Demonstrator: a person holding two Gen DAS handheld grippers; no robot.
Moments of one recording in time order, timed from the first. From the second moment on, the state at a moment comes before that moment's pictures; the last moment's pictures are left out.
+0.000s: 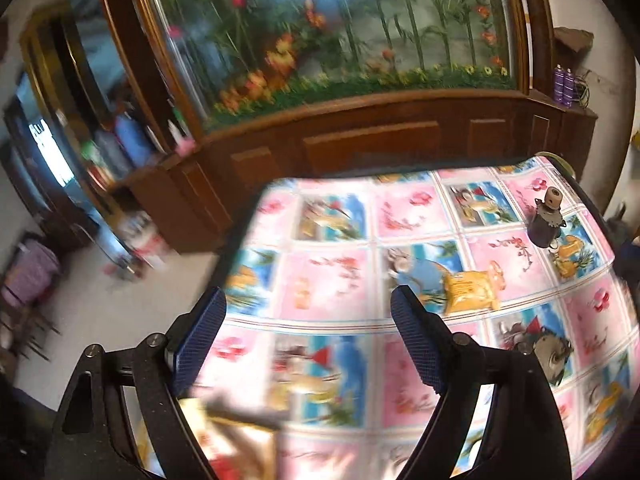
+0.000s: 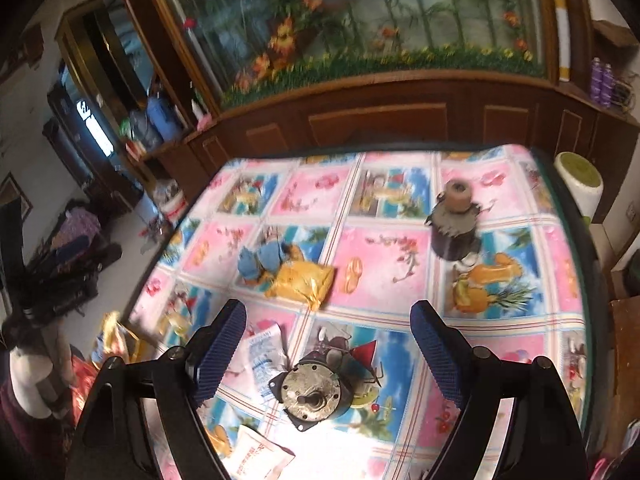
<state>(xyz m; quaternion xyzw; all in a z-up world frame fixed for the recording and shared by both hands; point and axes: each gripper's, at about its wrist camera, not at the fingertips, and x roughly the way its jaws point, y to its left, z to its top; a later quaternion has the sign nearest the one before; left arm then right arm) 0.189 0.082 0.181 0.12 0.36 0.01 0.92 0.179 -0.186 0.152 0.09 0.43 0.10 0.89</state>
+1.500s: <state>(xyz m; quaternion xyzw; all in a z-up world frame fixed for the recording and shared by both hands) 0.305 0.041 0.027 0.01 0.49 -0.10 0.87 0.299 -0.029 0.031 -0.24 0.58 0.21 0.75</state>
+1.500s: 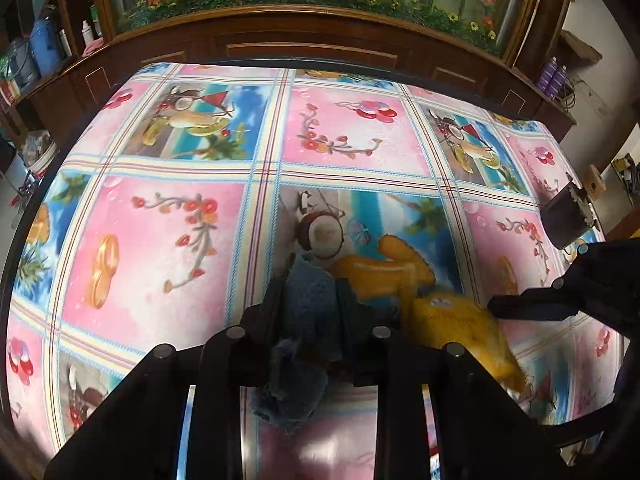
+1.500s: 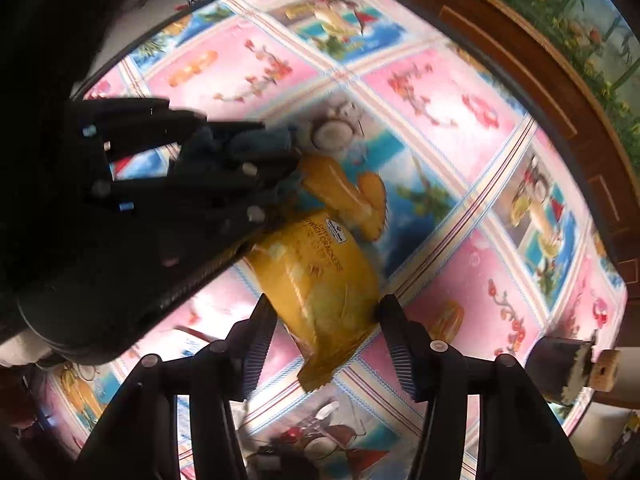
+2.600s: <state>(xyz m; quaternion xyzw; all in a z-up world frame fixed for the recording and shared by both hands) 0.072 0.130 0.073 -0.13 0.41 -0.10 0.90 0.214 0.001 0.056 -0.12 0.56 0.13 0.81</state>
